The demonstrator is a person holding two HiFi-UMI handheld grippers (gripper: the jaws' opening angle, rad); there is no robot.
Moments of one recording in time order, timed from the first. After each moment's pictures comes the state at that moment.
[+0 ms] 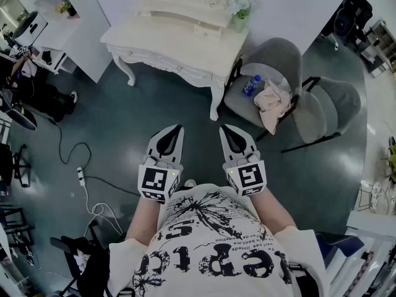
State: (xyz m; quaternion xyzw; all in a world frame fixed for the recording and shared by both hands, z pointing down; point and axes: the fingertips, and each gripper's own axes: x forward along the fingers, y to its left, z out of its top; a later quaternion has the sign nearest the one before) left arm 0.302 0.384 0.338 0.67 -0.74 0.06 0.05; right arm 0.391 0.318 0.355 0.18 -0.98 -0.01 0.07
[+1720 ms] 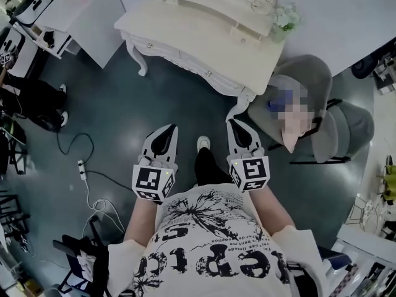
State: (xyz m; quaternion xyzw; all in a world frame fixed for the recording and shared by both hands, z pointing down) left arm 0.082 0.373 0.392 0.62 -0.77 0.03 0.12; right arm 0.186 0.258 0.410 0.19 -0.97 0.04 0.13
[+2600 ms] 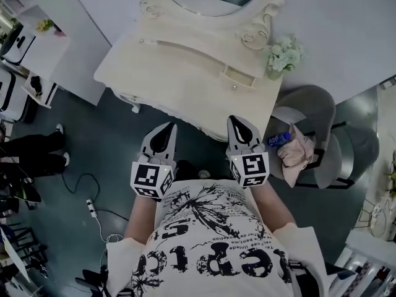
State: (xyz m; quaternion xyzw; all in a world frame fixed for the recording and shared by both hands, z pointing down) left arm -0.074 0.109 0.378 0.65 -0.75 0.05 0.11; right arm 0.041 -0.002 0.403 0.23 -0.97 0.03 0.11
